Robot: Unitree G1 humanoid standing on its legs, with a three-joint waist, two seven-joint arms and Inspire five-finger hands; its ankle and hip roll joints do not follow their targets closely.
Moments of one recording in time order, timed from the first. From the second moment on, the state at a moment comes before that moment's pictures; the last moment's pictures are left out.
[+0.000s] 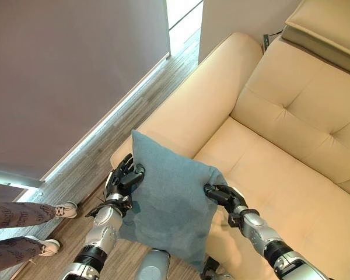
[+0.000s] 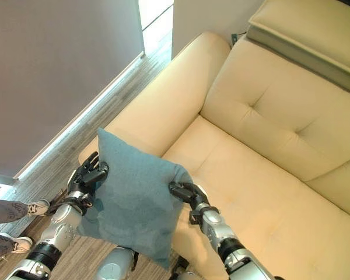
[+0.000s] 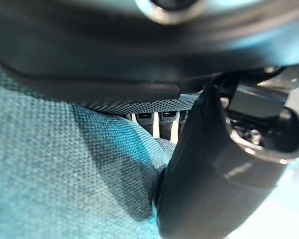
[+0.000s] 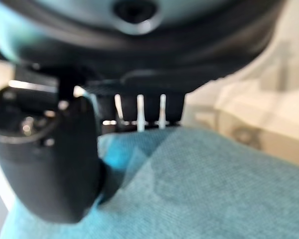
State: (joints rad) left arm -0.23 0.34 -0.23 0.57 -0.93 -0.19 0.04; right arm -0.37 -0.33 0.45 0.88 0.61 -0.08 0.03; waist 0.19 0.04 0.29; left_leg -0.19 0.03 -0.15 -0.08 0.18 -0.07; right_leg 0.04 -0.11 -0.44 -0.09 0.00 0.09
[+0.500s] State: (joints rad) left arm -0.20 0.37 -0.20 0.55 -1.05 -0.15 -0.08; right arm -0.36 -0.33 0.44 0.88 0.59 -0.06 0.04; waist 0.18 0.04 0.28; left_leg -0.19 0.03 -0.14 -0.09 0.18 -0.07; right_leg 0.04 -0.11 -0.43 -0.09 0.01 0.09
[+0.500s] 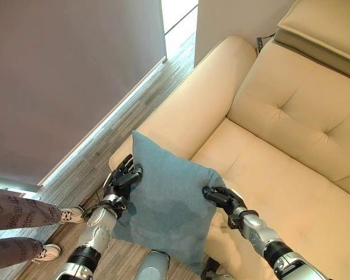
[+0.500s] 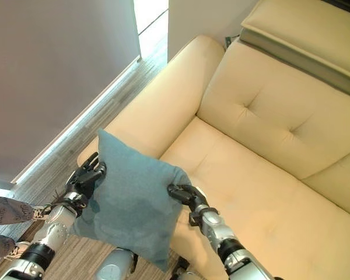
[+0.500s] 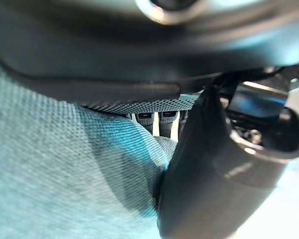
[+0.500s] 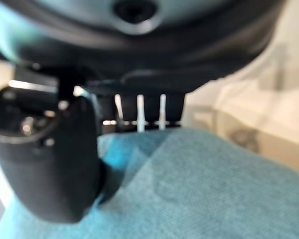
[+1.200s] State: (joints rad) left arm -0.23 0.58 -0.38 0.51 -0.79 -0.14 -0.21; right arm -0.35 -0.33 0.43 0.88 0.50 -0.04 0.05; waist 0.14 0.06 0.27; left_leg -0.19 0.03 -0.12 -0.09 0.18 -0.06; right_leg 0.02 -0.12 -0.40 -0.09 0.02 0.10
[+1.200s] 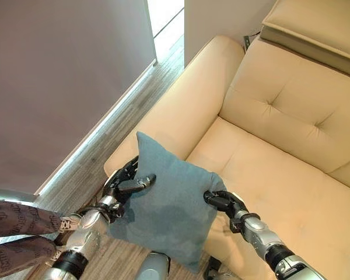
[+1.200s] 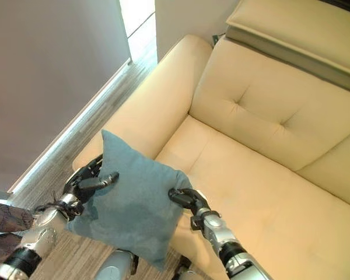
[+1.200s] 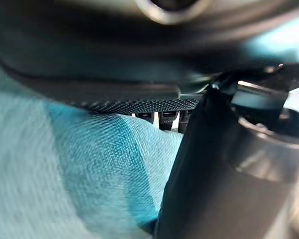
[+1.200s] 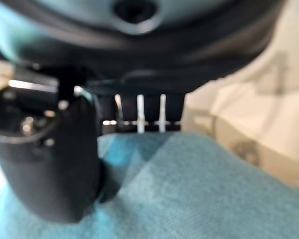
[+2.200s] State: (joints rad) left arm -0.11 0.36 -0.31 0.50 -0.41 -0.10 0.04; right arm -0.03 -0.32 0.16 0.38 0.48 -0.04 -0.03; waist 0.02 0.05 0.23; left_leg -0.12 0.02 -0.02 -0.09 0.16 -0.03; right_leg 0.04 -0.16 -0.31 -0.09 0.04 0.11
